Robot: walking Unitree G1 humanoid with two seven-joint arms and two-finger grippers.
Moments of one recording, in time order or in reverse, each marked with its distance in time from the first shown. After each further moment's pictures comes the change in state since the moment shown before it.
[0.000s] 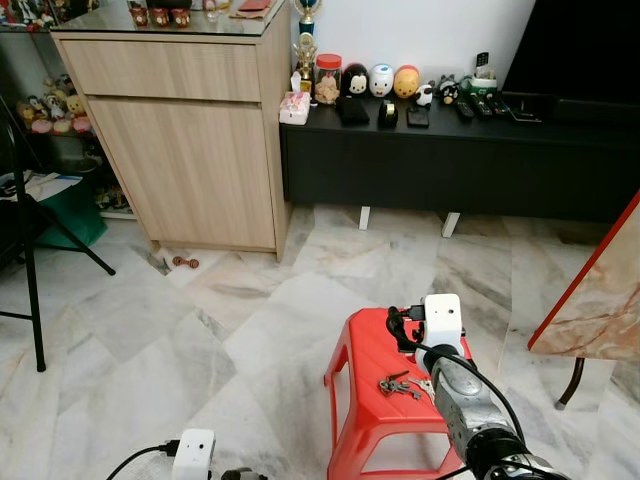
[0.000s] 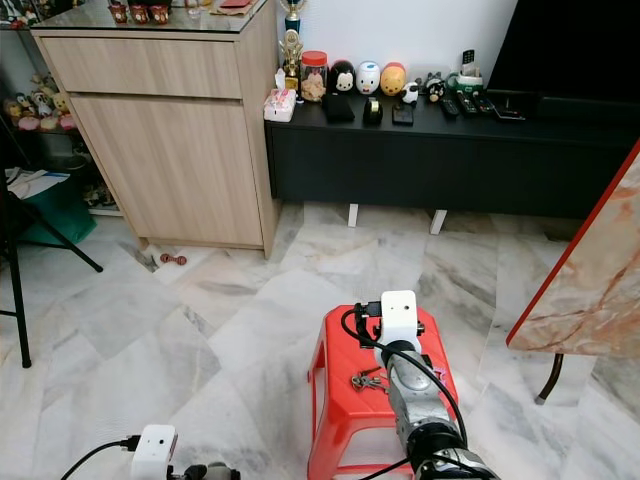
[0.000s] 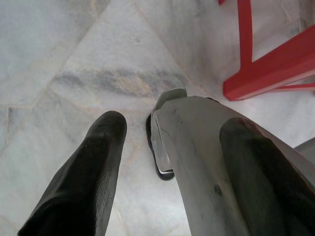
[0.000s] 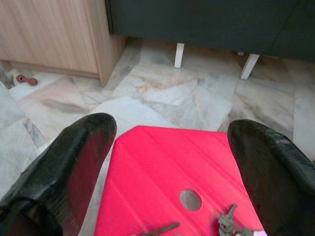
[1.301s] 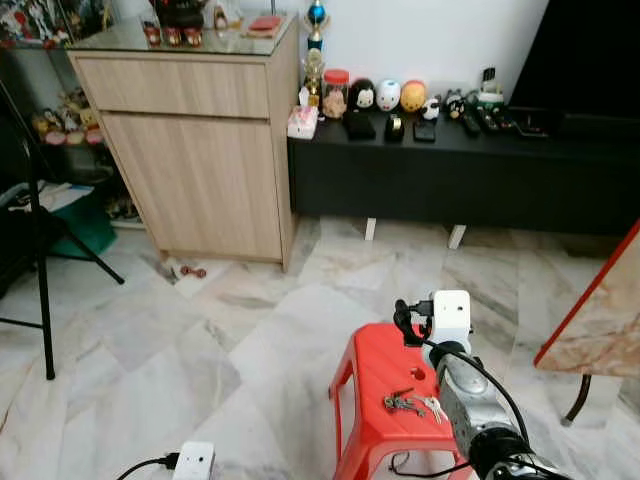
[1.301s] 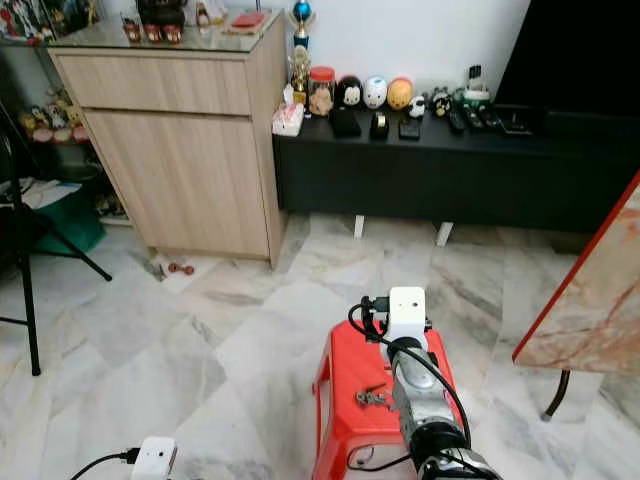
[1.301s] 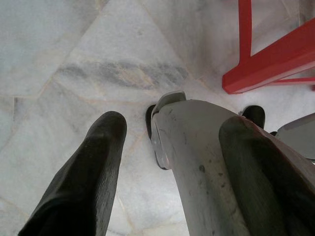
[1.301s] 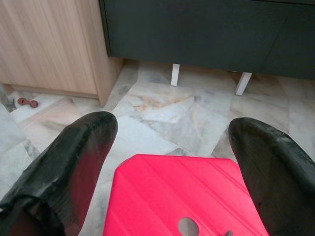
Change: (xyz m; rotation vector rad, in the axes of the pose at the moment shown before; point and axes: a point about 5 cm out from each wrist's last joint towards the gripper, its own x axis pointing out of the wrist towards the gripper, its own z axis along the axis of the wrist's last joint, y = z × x) left arm -0.002 -0.002 -0.012 -0.005 0.034 0.000; right arm 0.000 -0.006 0.006 0.025 -0.047 -0.031
